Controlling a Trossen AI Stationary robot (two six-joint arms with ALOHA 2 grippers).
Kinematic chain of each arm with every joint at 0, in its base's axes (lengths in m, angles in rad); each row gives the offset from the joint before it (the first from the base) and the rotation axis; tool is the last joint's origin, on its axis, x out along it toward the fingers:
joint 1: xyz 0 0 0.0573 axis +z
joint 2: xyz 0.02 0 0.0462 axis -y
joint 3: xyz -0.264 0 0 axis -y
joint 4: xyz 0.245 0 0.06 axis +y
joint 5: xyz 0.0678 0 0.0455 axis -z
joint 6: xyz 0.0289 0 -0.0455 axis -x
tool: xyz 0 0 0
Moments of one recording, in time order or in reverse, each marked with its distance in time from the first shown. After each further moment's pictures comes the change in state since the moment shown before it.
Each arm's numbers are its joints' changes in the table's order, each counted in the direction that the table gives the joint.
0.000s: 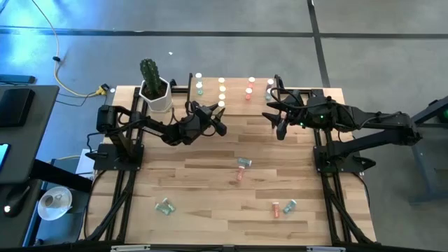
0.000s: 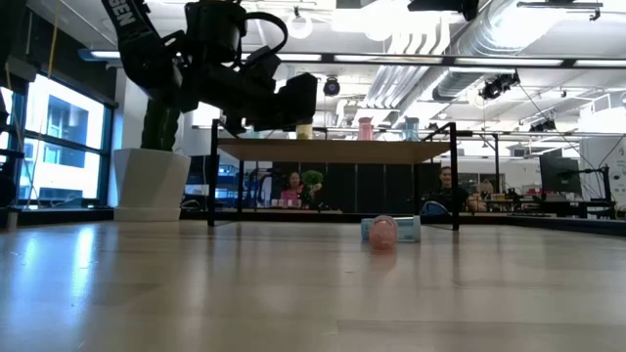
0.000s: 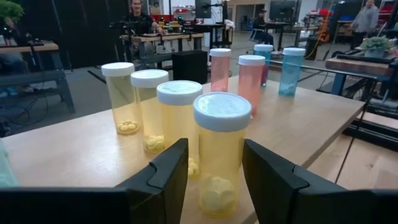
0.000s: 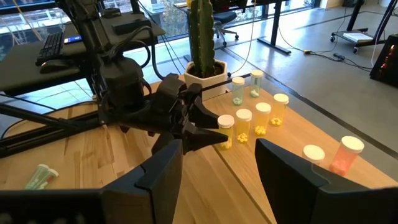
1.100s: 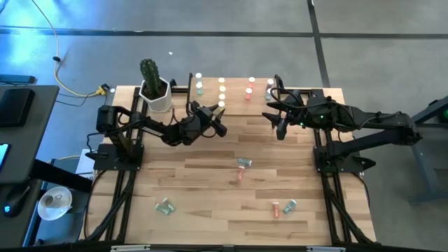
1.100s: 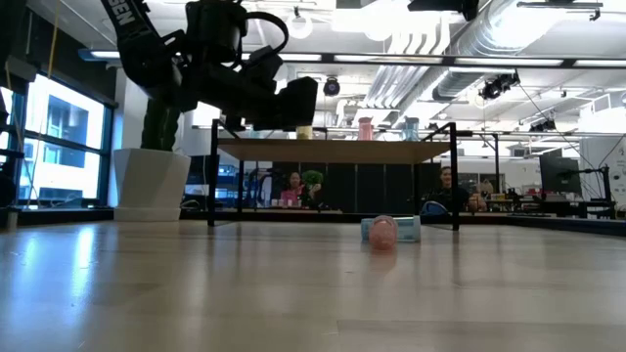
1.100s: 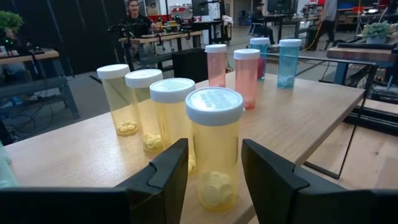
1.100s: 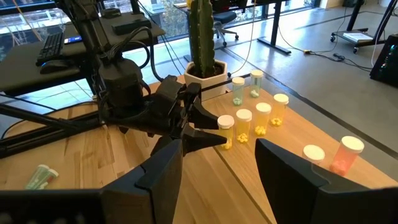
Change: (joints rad) left arm -0.003 0.001 0.000 0.014 -0.003 -0.053; right arm 0.000 0.000 0.000 0.000 0.000 -0.001
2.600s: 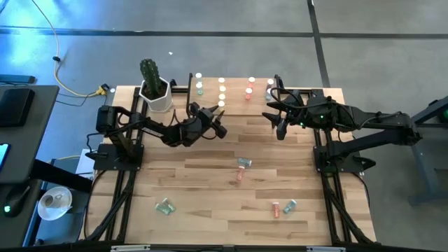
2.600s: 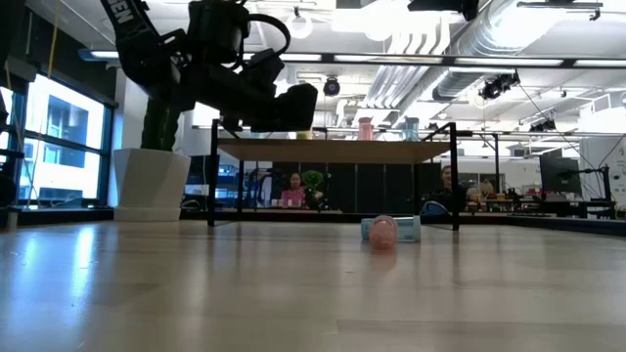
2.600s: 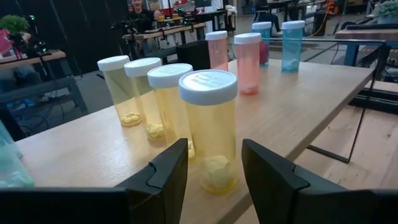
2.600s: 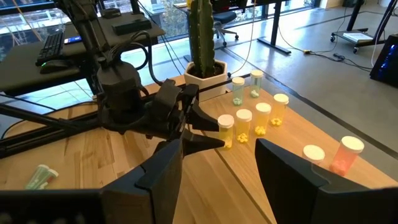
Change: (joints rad) left arm -0.015 0.002 0.001 0.048 -0.035 -0.028; right arm 0.000 0.000 0.000 0.000 0.000 0.000
